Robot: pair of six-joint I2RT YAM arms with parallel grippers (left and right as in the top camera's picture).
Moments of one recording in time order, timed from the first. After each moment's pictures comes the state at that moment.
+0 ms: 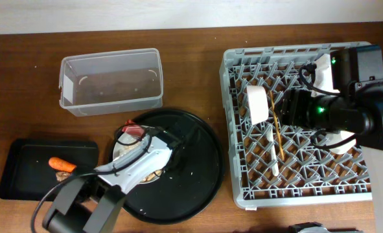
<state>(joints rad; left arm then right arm) -0.64 1.73 0.98 -0.77 -0.12 -0.21 0.11 1.36 1.82 -1.53 -0.19 0.33</state>
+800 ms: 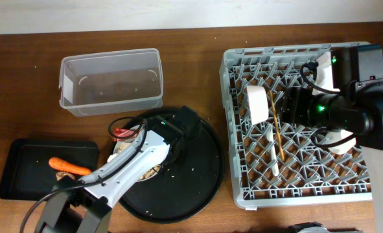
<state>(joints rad) -0.64 1.66 1.13 -1.01 -0.13 -0.26 0.11 1.36 1.82 -1.51 -0.16 0.33</state>
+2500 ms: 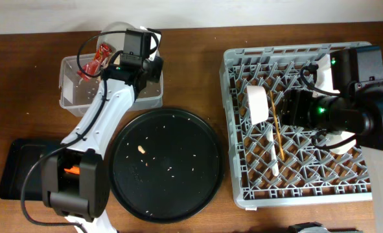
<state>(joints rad) -0.26 1.90 1.57 -0.45 -0.13 0.10 0.11 1.36 1.82 -1.54 -0.16 0.33</state>
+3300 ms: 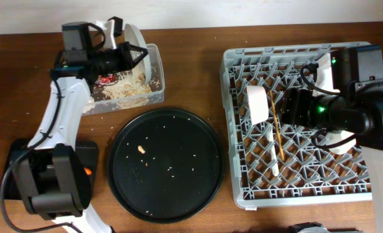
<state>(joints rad) 0.05 1.90 1.57 -0.36 0.86 -0.28 0.11 1.36 1.82 -1.52 -0.16 0.33</state>
